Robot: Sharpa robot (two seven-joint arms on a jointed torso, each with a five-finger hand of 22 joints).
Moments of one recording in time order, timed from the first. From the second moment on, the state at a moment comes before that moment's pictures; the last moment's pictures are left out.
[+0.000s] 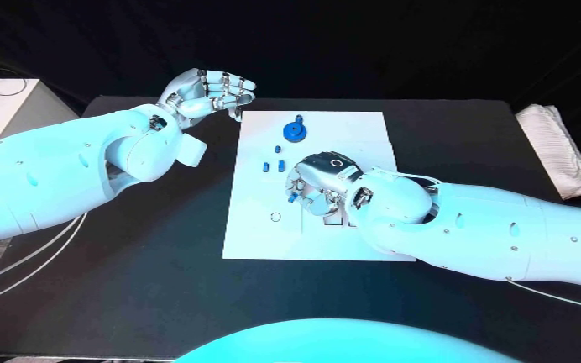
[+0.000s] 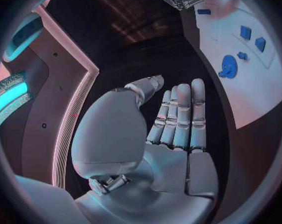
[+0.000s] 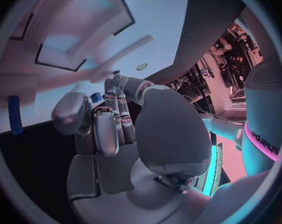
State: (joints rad) left arm 1.25 -0.86 -0.03 1.40 -0.29 -0.13 0.36; left_hand 1.37 -0.21 0.56 0.01 0.22 0.84 0.20 0.25 0.30 0.89 0.14 0.48 0.18 0.96 0.06 1.18 0.51 0.17 0.82 0.17 1.01 0.61; right arm 1.15 -0.68 -0.17 1.66 -1.71 -0.38 -0.25; right_hand 1.35 -0.17 0.69 -0.03 0.14 1.09 0.12 0.27 0.33 1.29 0.06 0.06 0.08 1.47 -0.03 1.39 1.24 0.12 1.43 0.07 1.11 0.98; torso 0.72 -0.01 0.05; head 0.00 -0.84
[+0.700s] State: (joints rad) left arm 1.25 -0.86 -0.03 1.40 -0.29 -0.13 0.36; left_hand 1.37 -0.21 0.56 0.01 0.22 0.83 0.20 0.25 0.30 0.88 0.14 0.48 0.18 0.96 0.06 1.18 0.51 0.17 0.82 0.17 1.01 0.61; right arm 1.14 -0.66 -0.17 1.65 -1.73 -0.37 -0.27; right_hand 1.35 -0.17 0.69 -0.03 0.14 1.09 0.12 0.27 0.33 1.30 0.06 0.06 0.08 1.47 -0.02 1.39 1.24 0.12 1.43 0.07 1.11 0.98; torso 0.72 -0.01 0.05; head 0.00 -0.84
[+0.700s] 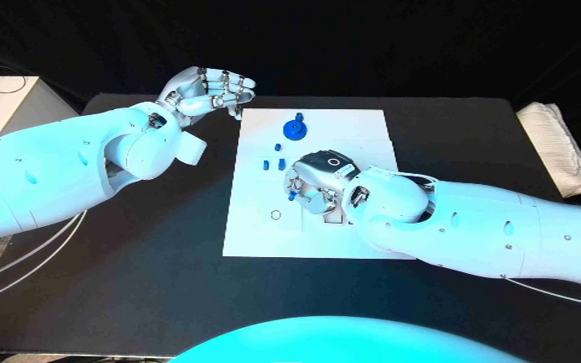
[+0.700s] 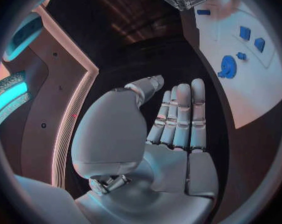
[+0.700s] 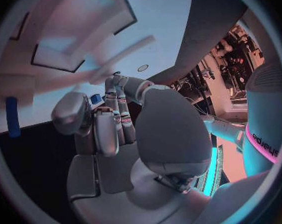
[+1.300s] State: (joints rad) left arm 1.25 -0.86 -0.03 1.40 -0.29 -0.12 0.35; left_hand 1.37 -0.21 0.56 0.01 0.22 0.83 0.20 0.25 0.30 0.88 0.14 0.48 0.18 0.96 0.06 1.18 0.51 0.17 0.82 0.17 1.01 0.61; right arm 1.14 -0.66 -0.18 1.65 -1.73 -0.36 -0.26; right_hand 1.30 -0.21 0.66 -0.02 0.17 1.05 0.15 0.26 0.35 1.22 0.08 0.07 0.07 1.47 -0.01 1.35 1.18 0.12 1.37 0.08 1.02 0.88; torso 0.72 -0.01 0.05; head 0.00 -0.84
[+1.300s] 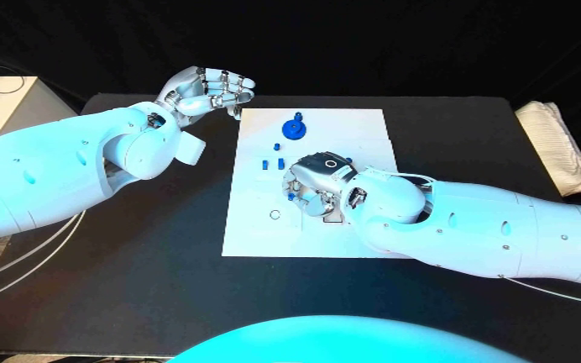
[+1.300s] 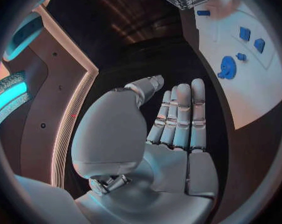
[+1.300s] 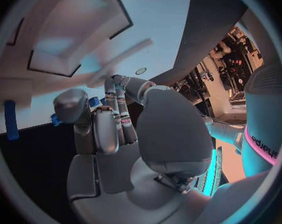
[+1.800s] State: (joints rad) left arm 1.25 -0.86 -0.03 1.40 -0.29 -0.12 0.35; left_hand 1.37 -0.21 0.55 0.01 0.22 0.83 0.20 0.25 0.30 0.86 0.15 0.48 0.18 0.96 0.06 1.18 0.51 0.17 0.82 0.17 1.01 0.61; right arm 1.14 -0.68 -0.18 1.67 -1.73 -0.41 -0.25; right_hand 1.32 -0.24 0.57 -0.03 0.18 0.92 0.18 0.18 0.32 1.01 0.12 0.09 0.07 1.42 0.03 1.25 1.00 0.16 1.24 0.11 0.80 0.65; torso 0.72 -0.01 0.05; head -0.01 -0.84
